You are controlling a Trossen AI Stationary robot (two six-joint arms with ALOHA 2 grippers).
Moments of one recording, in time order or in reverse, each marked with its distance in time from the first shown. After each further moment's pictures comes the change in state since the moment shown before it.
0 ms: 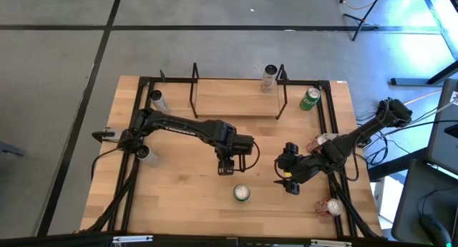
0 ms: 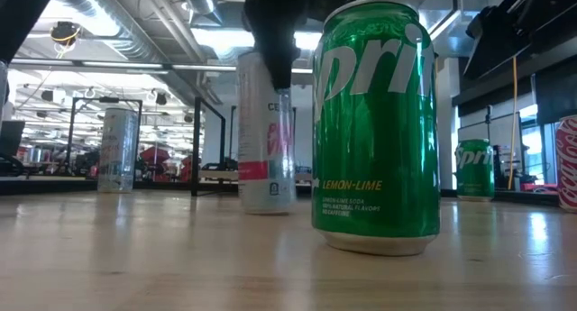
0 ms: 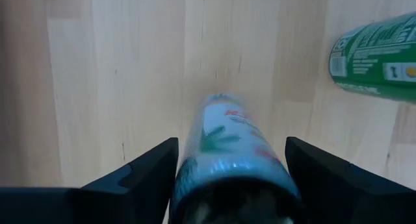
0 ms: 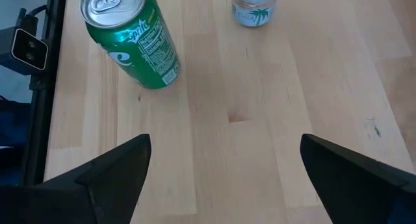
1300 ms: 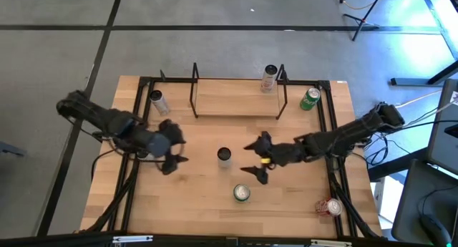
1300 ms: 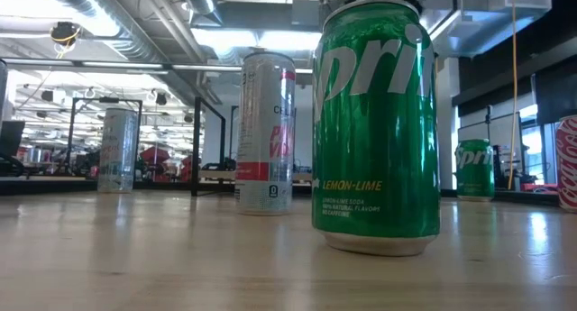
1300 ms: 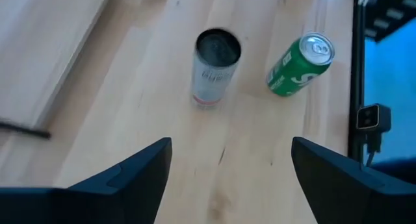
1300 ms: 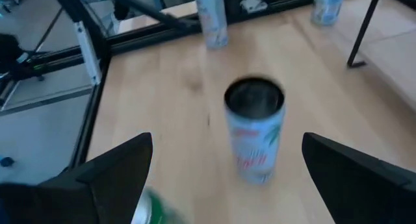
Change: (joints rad) left arm -0.307 -0.912 -0.661 0.201 -0.294 -0.480; right arm -0.210 0.179 0.114 0.495 0.030 -0.169
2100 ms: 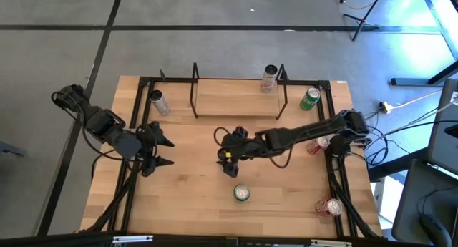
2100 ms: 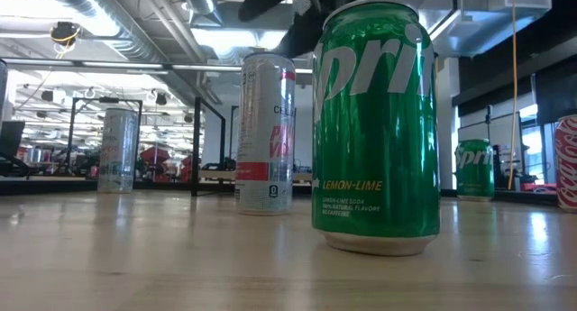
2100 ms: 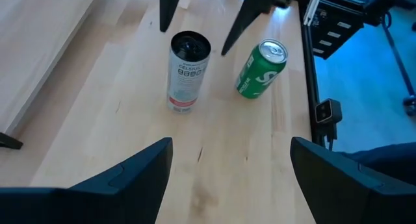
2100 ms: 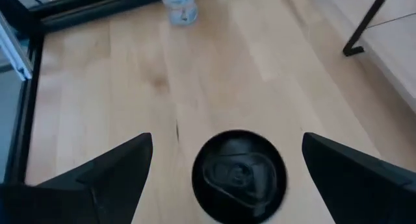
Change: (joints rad) left arm -0.164 -0.233 -0.161 0.085 -0.077 -0.024; right arm -0.138 0.409 0.487 -0.317 -0.082 -0.005
